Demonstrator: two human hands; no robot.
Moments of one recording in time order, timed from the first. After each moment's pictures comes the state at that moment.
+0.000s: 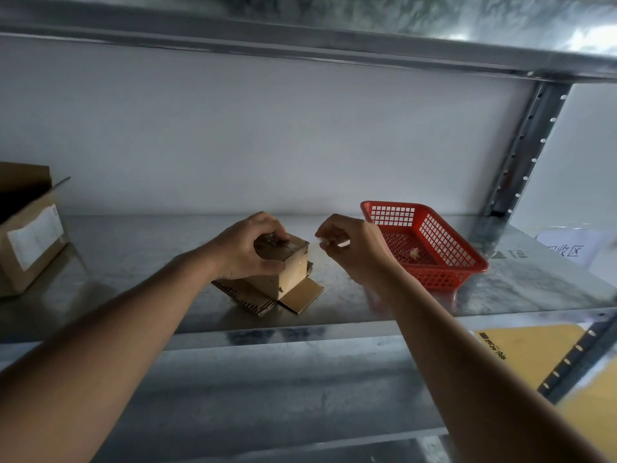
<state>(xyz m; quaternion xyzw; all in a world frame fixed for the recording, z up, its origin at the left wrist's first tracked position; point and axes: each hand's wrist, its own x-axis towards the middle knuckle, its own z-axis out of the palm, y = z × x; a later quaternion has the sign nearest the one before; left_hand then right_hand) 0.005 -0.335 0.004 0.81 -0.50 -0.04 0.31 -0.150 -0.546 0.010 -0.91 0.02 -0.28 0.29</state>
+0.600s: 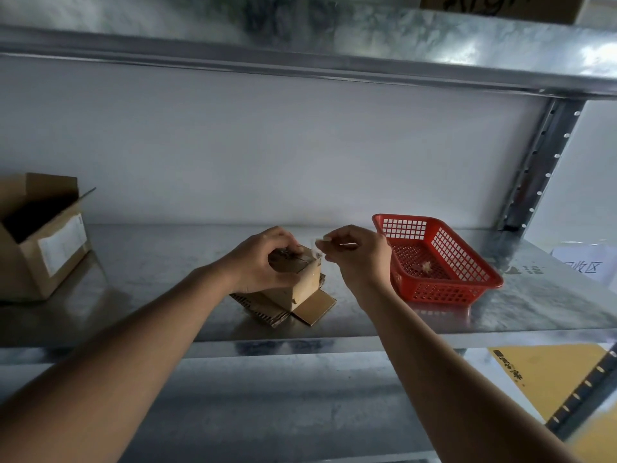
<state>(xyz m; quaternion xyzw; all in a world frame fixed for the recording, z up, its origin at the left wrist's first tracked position) -0.002 -0.334 0.001 0.80 -0.50 -0.03 0.34 -0.136 -0.512 0.006 -0.77 0.13 -0.38 0.49</state>
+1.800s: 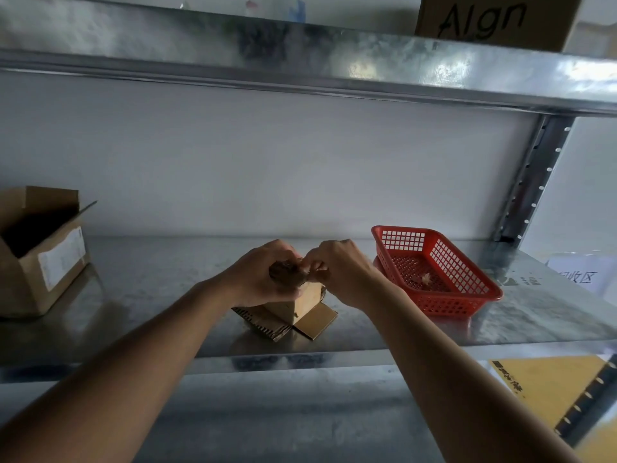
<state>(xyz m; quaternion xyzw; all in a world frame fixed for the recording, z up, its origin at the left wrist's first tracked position) 0.001 -0.332 -0.001 0.79 -0.52 -0.01 0.33 -0.128 -0.504 0.033 -0.98 -0.03 -0.18 0.12</state>
